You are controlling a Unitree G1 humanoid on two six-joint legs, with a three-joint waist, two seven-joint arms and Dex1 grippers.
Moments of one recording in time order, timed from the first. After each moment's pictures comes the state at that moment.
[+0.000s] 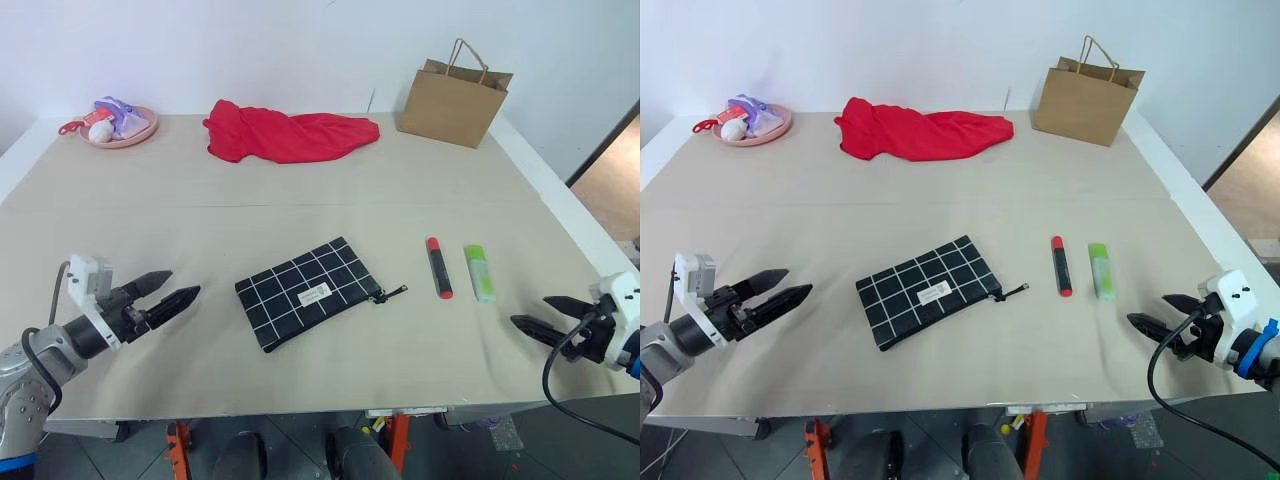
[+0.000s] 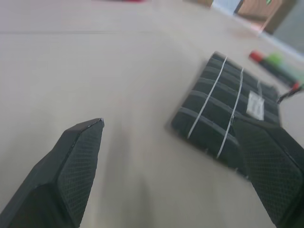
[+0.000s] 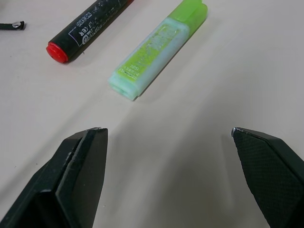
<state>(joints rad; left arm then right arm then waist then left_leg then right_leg) 0.03 0.66 0.43 -0.23 -0.81 0.60 -0.81 0.03 -0.92 -0.48 0.18 0.41 0.39 1.02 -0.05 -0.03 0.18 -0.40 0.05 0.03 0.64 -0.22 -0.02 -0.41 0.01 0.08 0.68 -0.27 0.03</state>
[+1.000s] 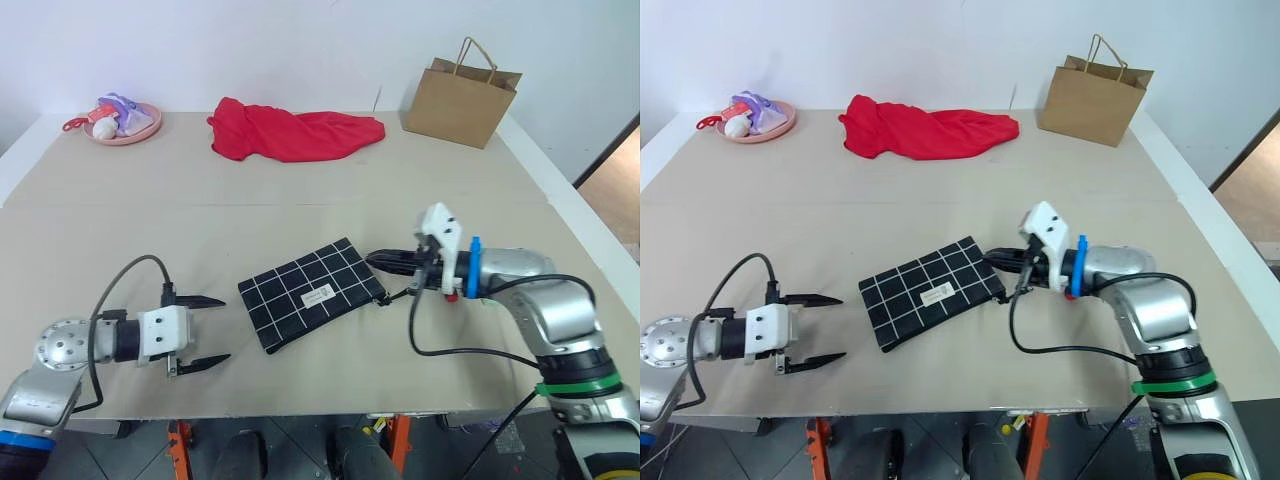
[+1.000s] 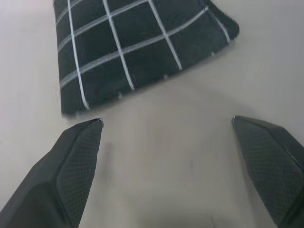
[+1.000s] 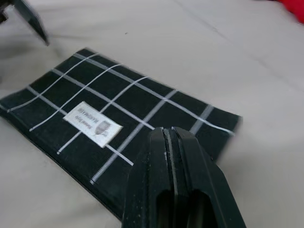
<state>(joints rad) -0.06 0.80 0.01 -0.10 -0.15 -0.22 -1.14 -0.53 -0.64 0.17 -0.09 0.34 0.52 0.96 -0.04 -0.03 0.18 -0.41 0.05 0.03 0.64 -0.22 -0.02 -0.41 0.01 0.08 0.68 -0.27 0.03</state>
